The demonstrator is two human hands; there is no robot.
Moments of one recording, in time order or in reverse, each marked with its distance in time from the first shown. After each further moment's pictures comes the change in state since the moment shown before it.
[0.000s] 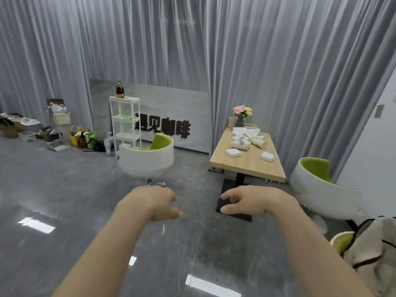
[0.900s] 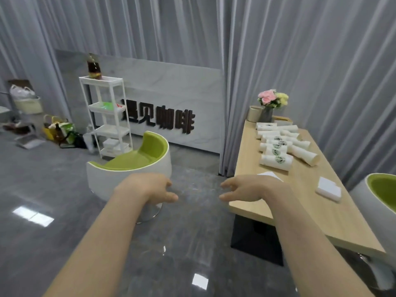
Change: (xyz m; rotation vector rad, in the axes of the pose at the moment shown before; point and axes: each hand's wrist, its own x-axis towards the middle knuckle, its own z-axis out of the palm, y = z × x) left_hand 0.655 -0.157 -0.161 -0.069 -0.096 -0.036; right_hand 0.637 0.115 -0.251 -0.045 -0.068 -0.002
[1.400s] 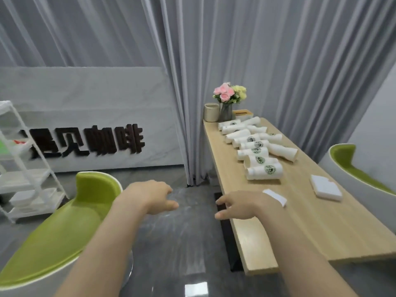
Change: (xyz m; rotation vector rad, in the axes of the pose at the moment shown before) left_hand 0.341 -0.043 -0.145 0.249 -0.023 0.329; right_hand 0.259 0.044 -0.101 0.232 0.023 0.276
